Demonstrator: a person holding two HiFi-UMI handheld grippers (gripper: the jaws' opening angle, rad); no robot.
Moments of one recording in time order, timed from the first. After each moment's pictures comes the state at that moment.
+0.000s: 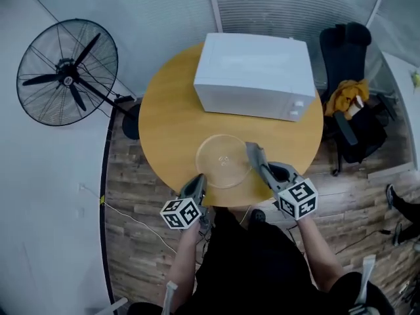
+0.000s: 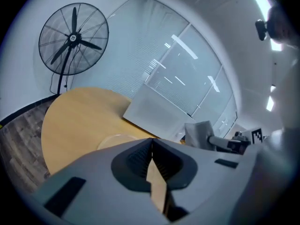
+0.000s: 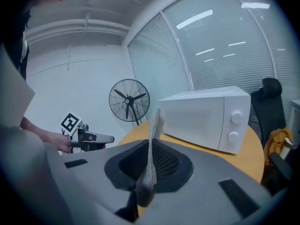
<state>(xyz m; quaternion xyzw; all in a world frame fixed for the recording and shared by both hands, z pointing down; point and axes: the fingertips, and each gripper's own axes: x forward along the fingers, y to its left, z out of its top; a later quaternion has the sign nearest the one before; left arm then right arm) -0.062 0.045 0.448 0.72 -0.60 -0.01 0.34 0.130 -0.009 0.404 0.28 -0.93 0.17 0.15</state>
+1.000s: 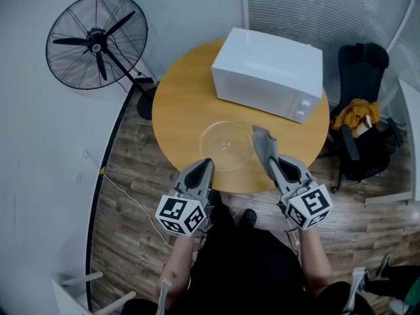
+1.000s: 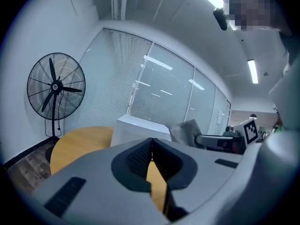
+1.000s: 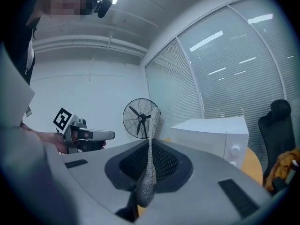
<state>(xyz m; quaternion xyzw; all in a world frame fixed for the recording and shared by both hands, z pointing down) 0.019 0.098 0.300 0.75 -0.64 -0.01 0.15 0.166 0.042 0.301 0.23 -0.97 0.09 0.05</state>
